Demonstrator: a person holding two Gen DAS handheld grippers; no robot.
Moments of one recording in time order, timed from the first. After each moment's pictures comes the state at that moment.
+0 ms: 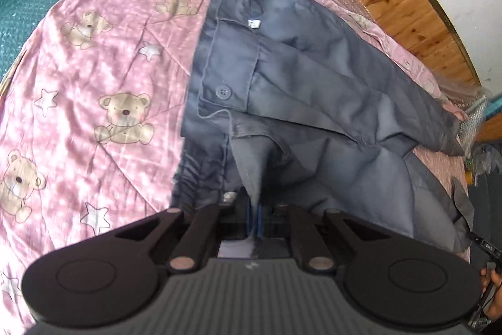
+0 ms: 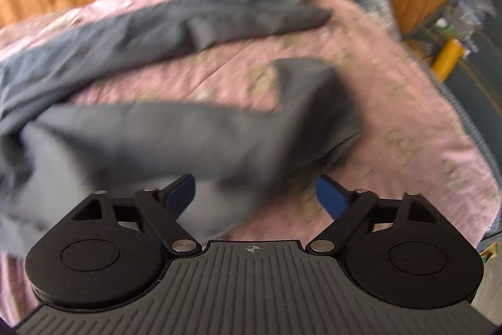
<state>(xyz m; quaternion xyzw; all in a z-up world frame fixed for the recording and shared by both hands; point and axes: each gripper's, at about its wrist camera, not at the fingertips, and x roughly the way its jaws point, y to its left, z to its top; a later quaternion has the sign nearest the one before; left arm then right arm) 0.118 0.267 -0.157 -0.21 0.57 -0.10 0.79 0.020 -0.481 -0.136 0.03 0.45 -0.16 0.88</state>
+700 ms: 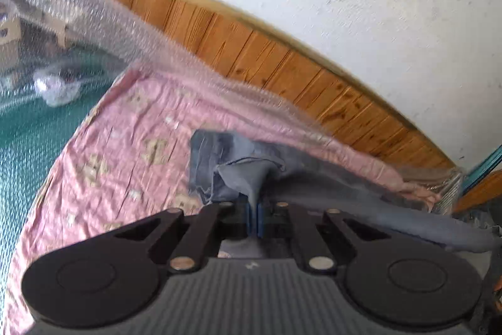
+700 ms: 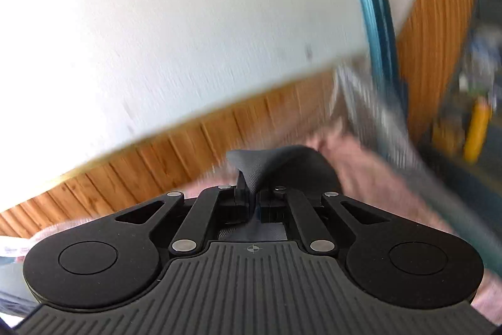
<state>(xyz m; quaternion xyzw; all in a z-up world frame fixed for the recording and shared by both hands) 0.152 0.254 0.005 -0.21 0.49 -0.05 0.85 0.121 -0.590 0.023 0.17 0.31 -0.10 0.93</state>
